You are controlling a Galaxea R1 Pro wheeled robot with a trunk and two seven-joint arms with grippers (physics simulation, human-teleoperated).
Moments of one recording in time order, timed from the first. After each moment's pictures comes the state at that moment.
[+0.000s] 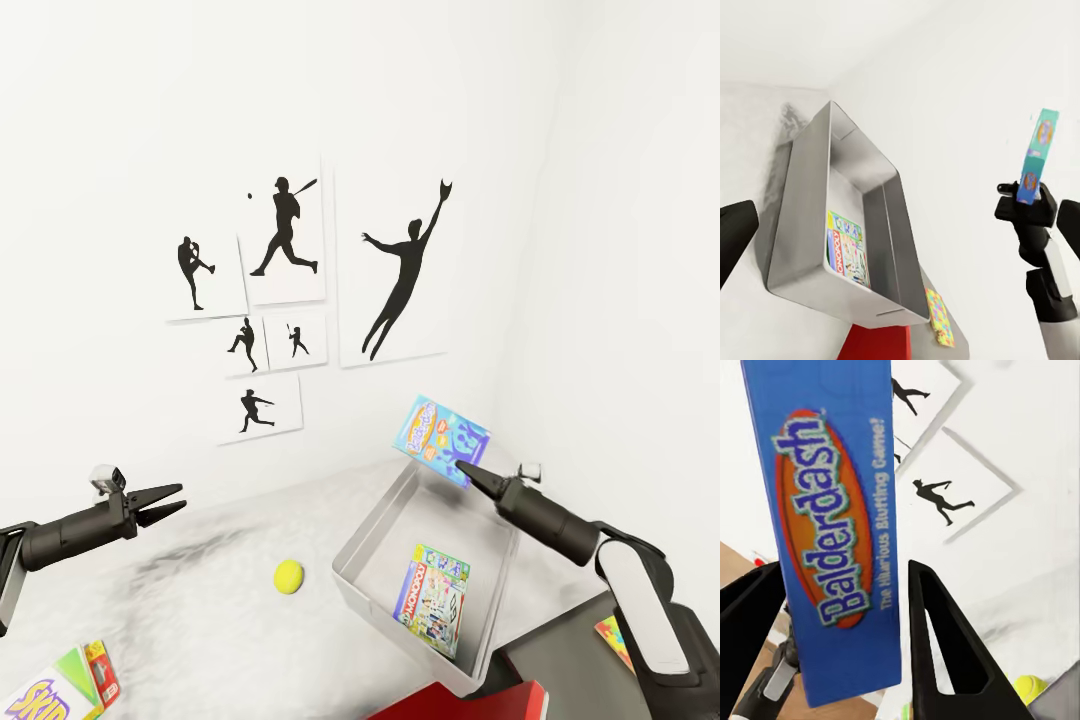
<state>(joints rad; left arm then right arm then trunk) -0.55 0.36 0.48 -0.99 0.01 1.00 -1.57 -0.34 -0.16 -0.16 -1.49 -0.92 0.87 0.63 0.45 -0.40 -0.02</state>
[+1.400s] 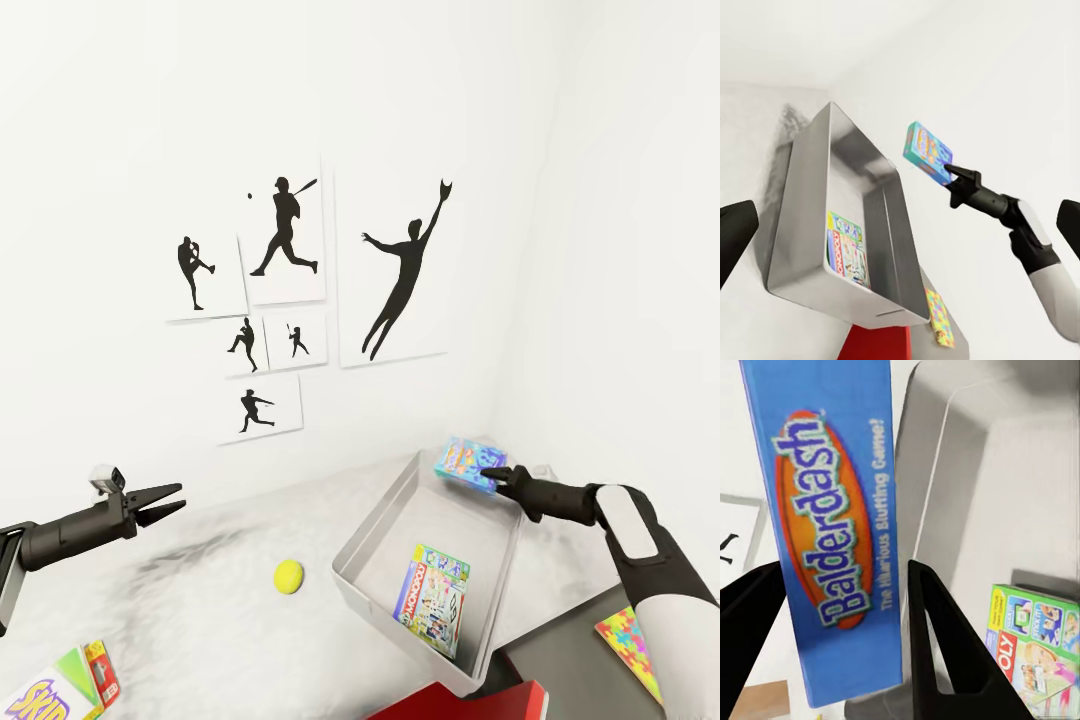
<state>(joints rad) -0.55 0.36 0.48 -0.99 0.01 1.00 -1.57 -0.69 -0.24 -0.22 -0.91 -0.95 1.04 0.08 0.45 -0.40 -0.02</state>
